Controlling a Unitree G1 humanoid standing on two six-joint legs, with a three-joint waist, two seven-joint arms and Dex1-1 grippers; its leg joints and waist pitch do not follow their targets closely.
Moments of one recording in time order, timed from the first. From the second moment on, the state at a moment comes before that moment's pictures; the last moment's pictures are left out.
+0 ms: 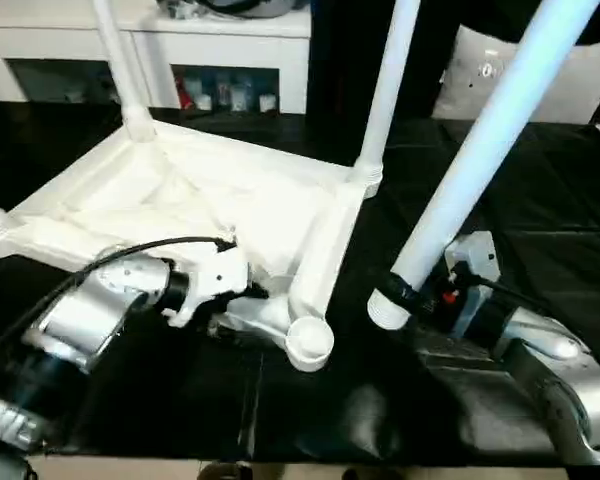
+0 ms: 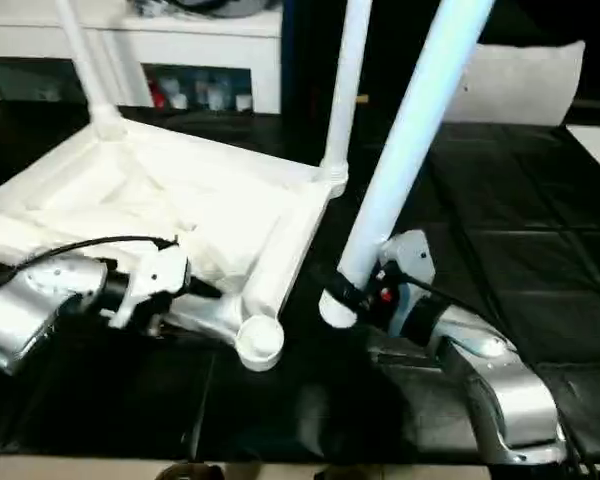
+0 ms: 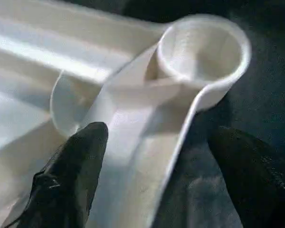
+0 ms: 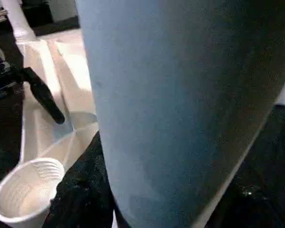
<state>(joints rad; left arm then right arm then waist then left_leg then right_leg) -0.50 0.69 -0.41 0.23 -0.10 0.15 -1.28 -0.08 -0.41 0.01 -0.23 0.40 0.47 0.67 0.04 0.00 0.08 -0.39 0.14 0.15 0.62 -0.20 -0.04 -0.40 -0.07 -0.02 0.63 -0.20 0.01</state>
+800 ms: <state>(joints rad) -0.57 0.68 -0.46 0.39 -0.06 0.01 -1.36 -0.04 -0.42 0.03 -0.27 0.43 0.50 0.70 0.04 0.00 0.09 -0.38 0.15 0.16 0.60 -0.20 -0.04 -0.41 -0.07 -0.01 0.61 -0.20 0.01</state>
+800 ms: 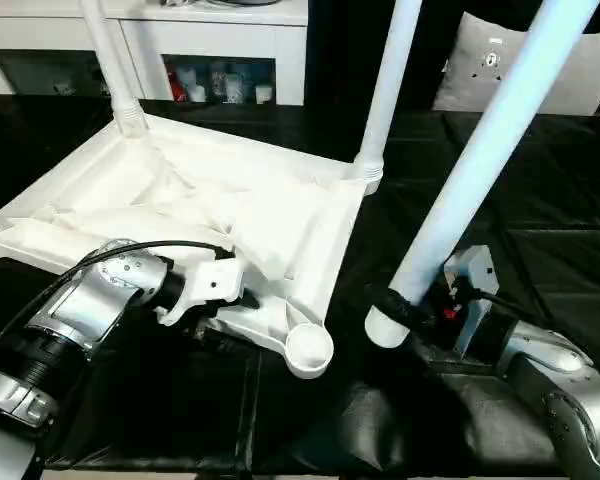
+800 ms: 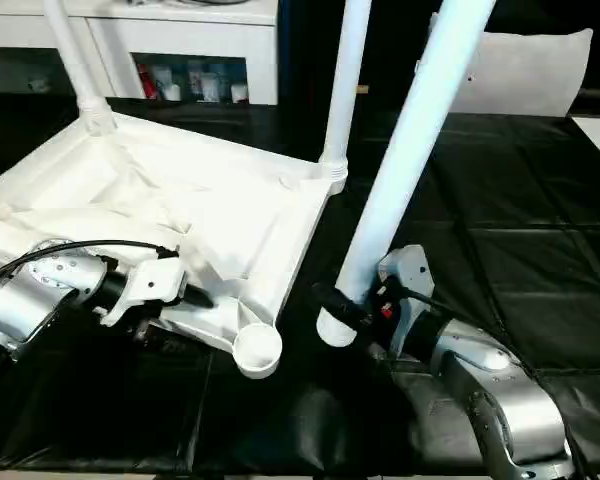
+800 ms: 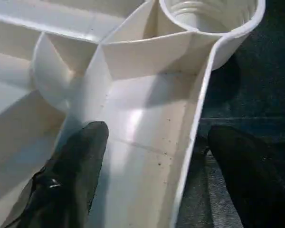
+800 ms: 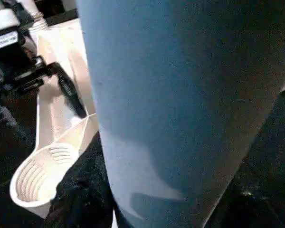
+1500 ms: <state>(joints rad) -0.58 0.55 -0.41 0.35 -0.03 0.26 -1.20 -0.08 -0.40 0.05 -0.22 0.42 0.49 0.70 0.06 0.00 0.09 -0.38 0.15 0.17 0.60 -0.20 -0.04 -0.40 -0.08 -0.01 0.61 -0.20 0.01</state>
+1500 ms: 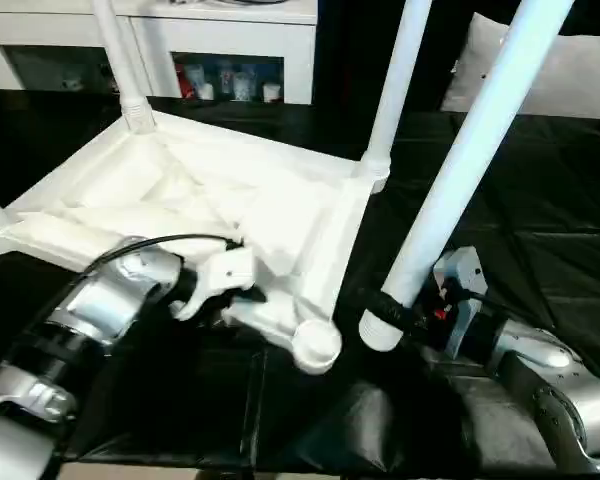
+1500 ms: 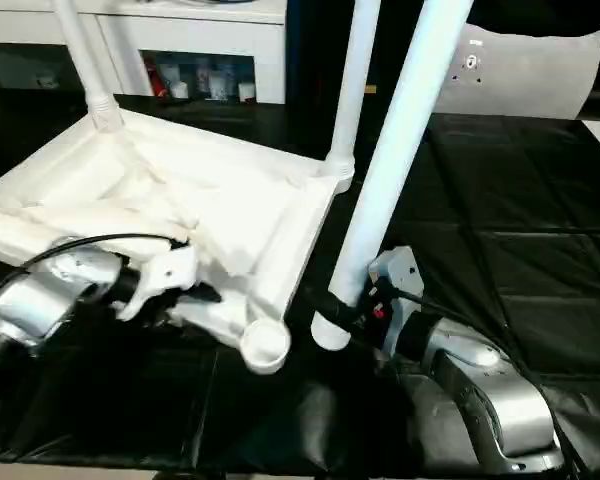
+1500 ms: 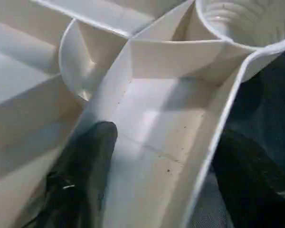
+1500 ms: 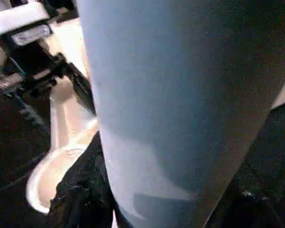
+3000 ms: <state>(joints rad) -0.75 0.49 -0.53 0.54 0.08 -0.07 -1.33 -0.13 -0.46 -0.02 -0.20 0.46 0.50 0.73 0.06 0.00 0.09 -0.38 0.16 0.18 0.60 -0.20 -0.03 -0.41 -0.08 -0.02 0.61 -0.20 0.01</state>
